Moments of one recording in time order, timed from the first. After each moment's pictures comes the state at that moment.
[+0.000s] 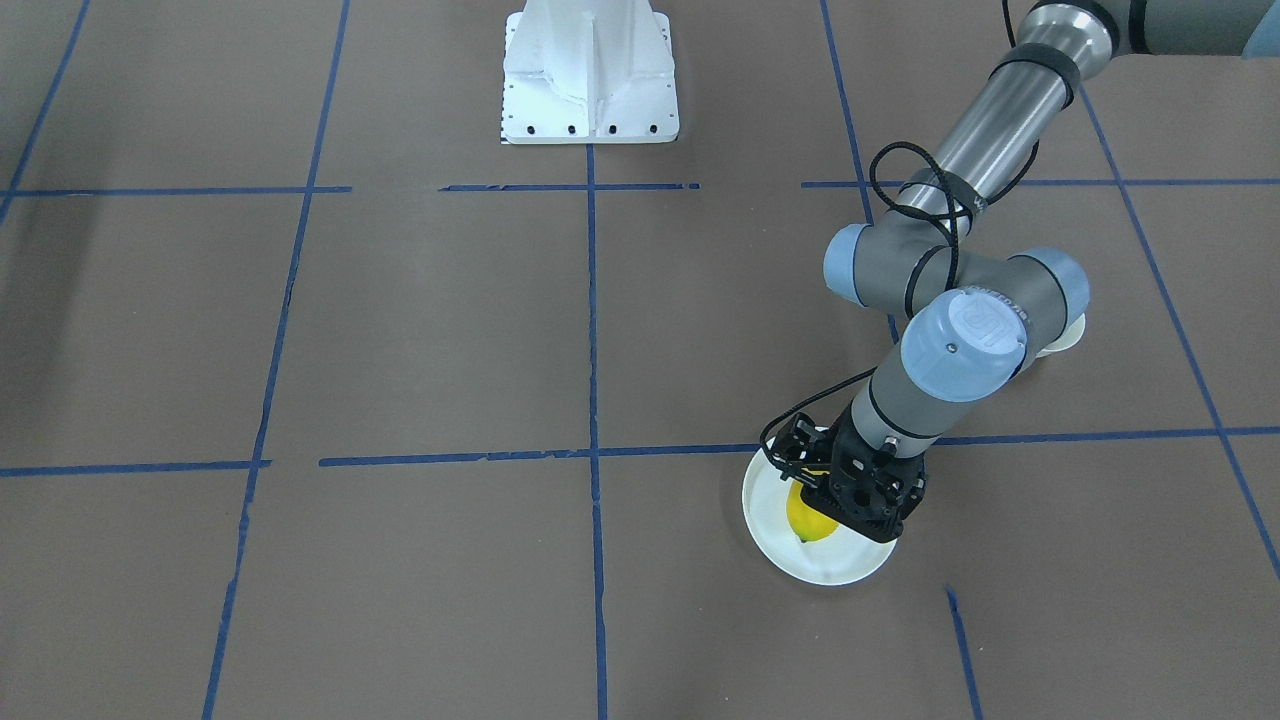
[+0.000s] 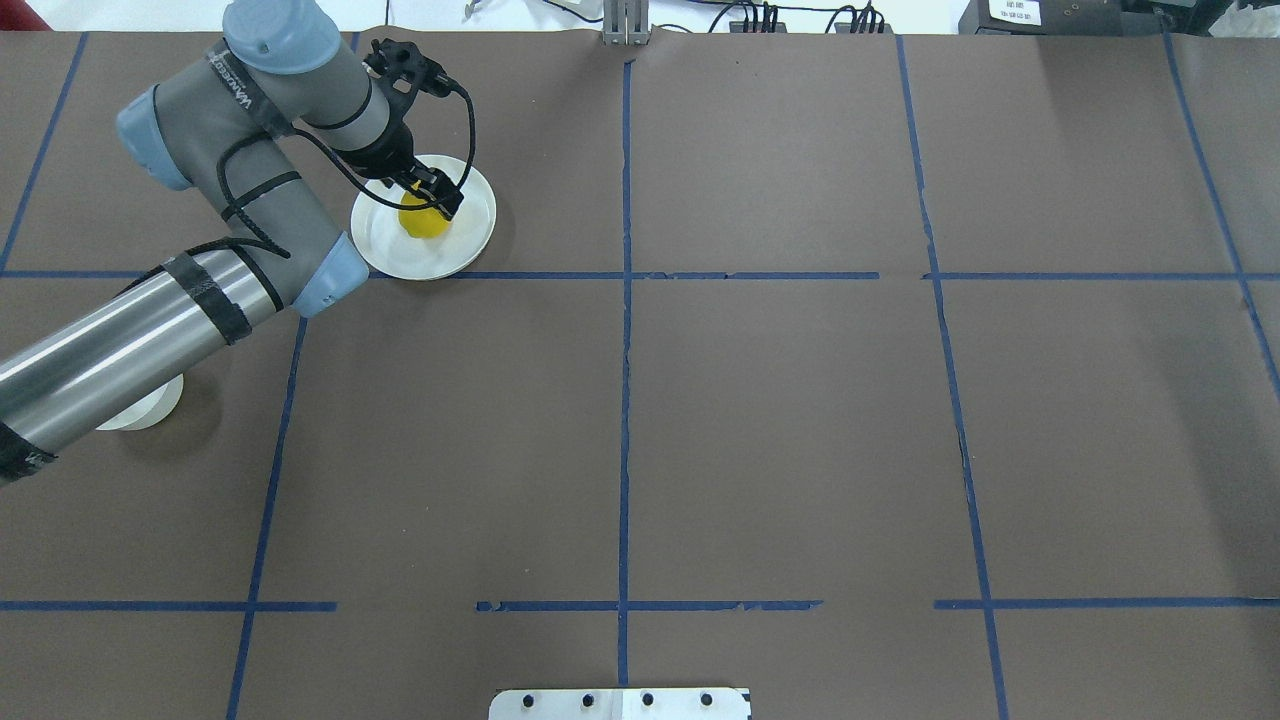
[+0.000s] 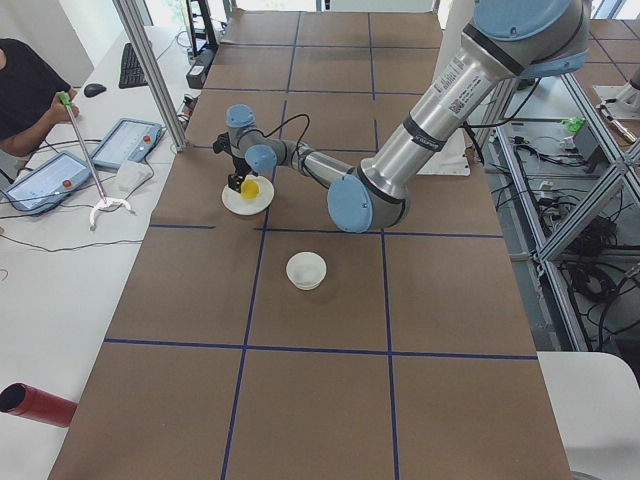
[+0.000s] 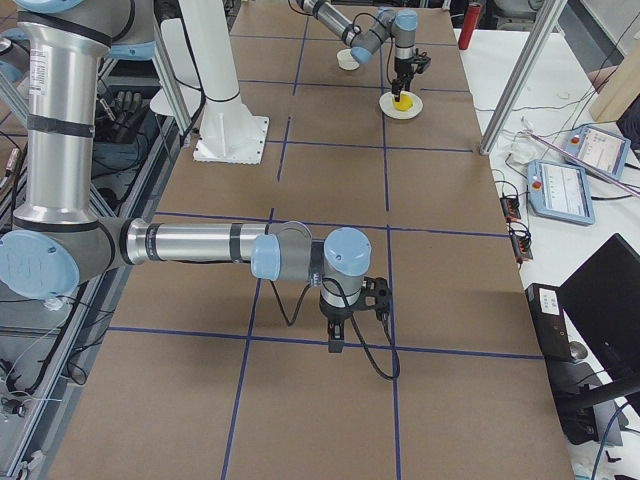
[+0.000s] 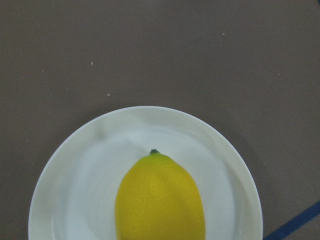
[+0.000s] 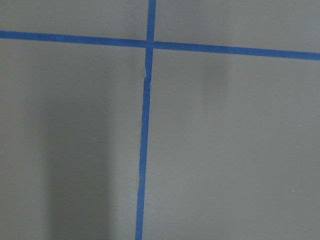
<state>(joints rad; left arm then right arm) -0.88 -2.33 -1.12 -2.03 -2.09 -0.42 1.54 -1.71 1.75 -1.64 2.28 -0.05</state>
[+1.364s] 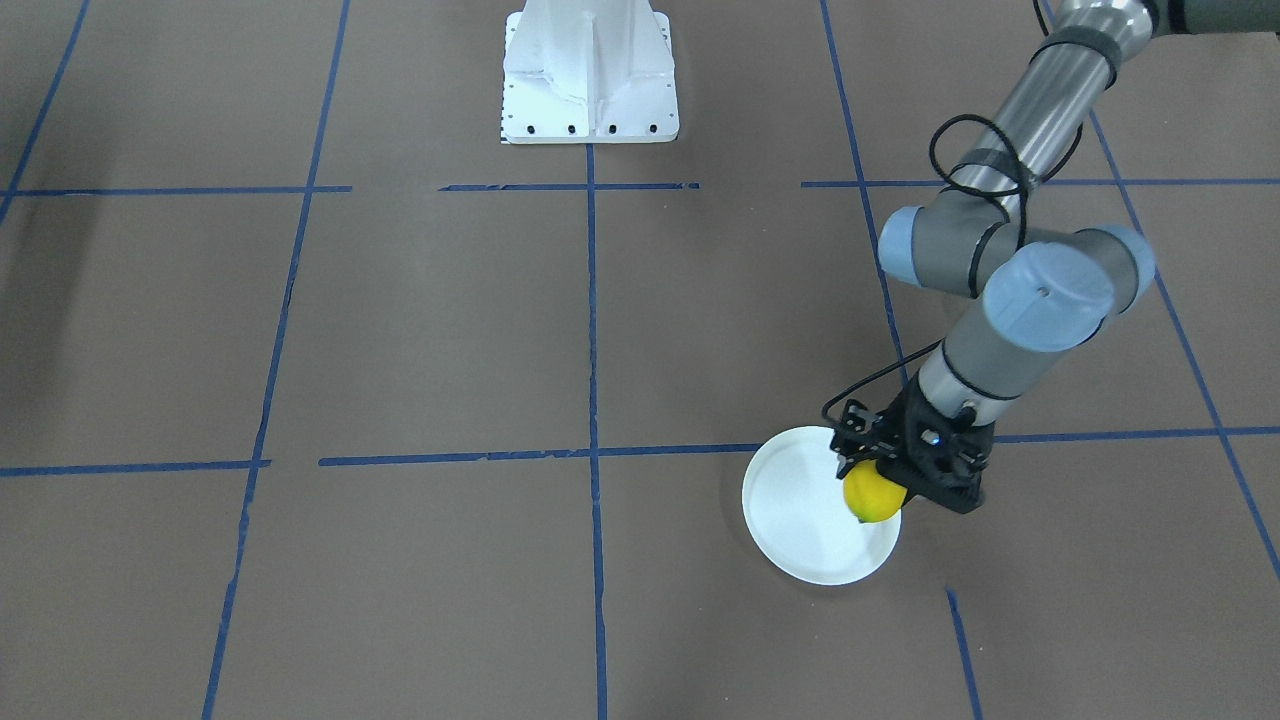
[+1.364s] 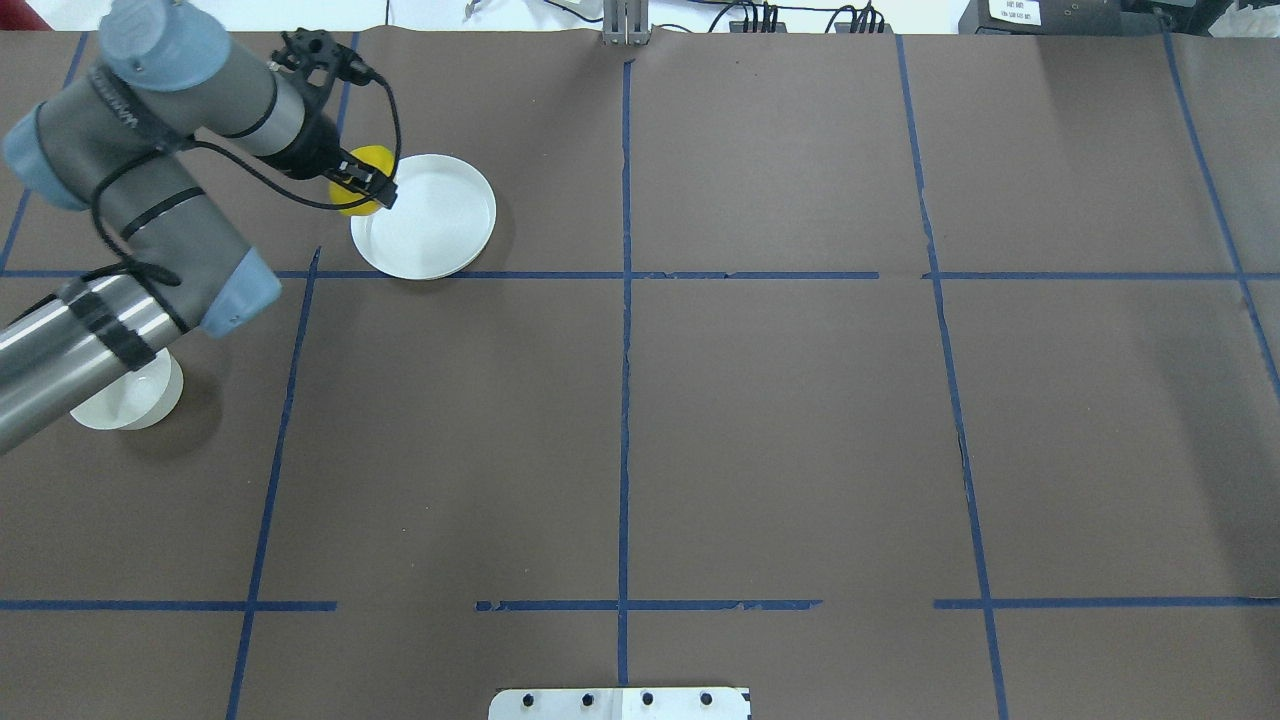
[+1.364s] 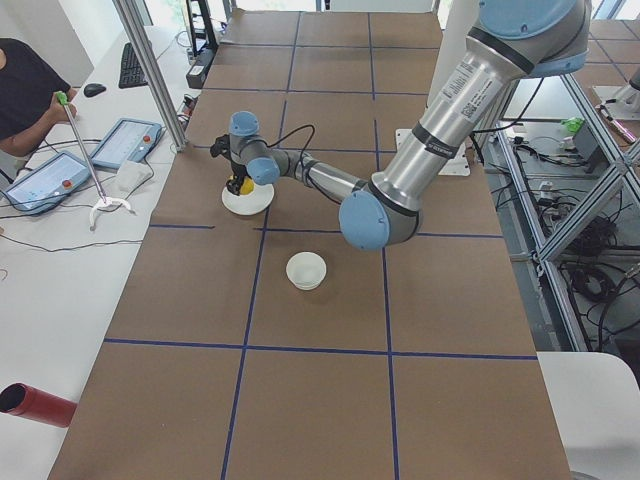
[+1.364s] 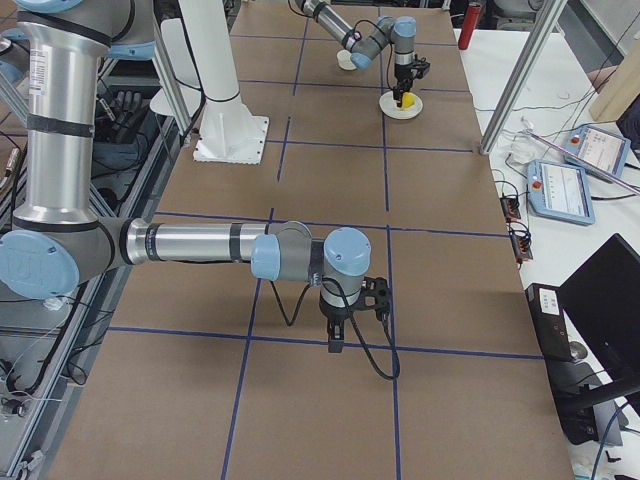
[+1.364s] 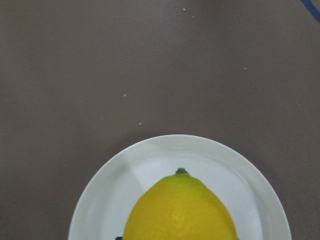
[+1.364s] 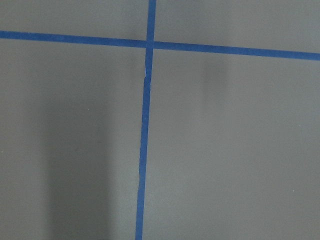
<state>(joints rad) -0.94 -2.09 -1.37 -2.13 -2.09 -0.50 1.54 -1.71 1.75 -1.64 2.28 -0.05</state>
